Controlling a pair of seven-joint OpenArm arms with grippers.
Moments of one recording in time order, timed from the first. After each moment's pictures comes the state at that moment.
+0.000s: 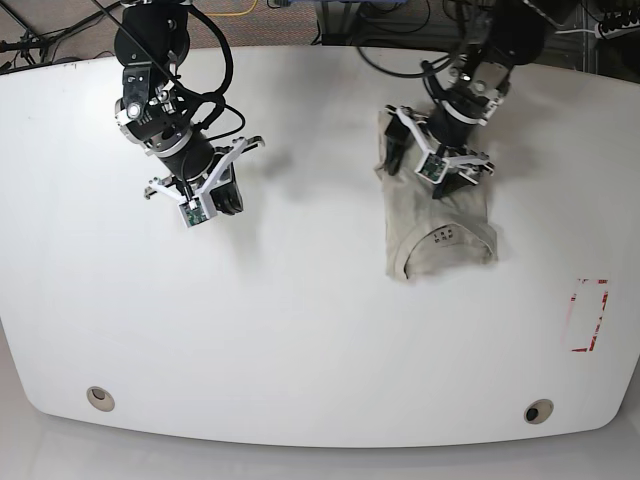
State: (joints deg) left arm 12.8 -28.5 27.5 92.9 -10.5 2.2 12.8; right arm -13.2 8.6 5.7 109.8 15.4 25.6 -43.4
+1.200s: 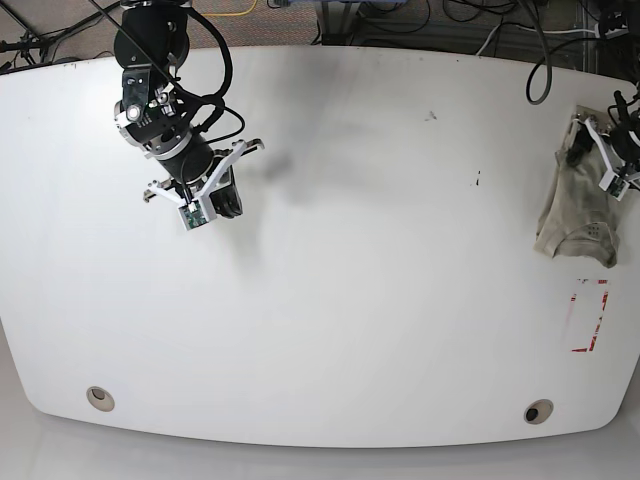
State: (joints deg) left arm 15.8 -45.2 -12.6 70.8 -14.1 -39.3 16.5; right arm -12.6 8.7 5.6 109.8 15.3 25.7 -43.4
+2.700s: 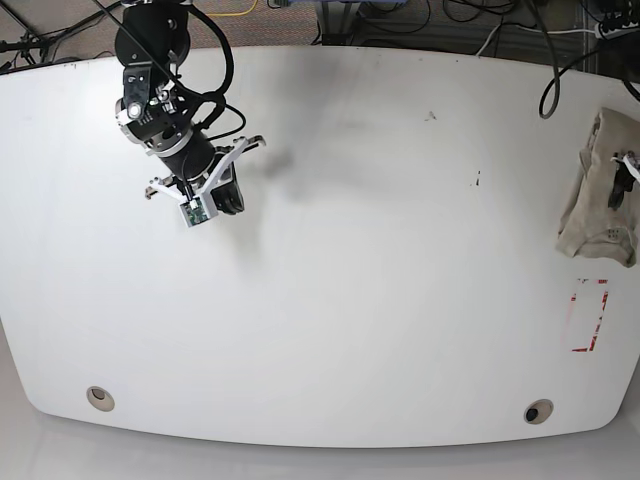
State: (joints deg) left arm 12.5 -43.6 -30.0 81.8 -18.4 -43.5 28.6; right arm -13.3 8.6 5.5 109.8 15.6 25.7 -43.4
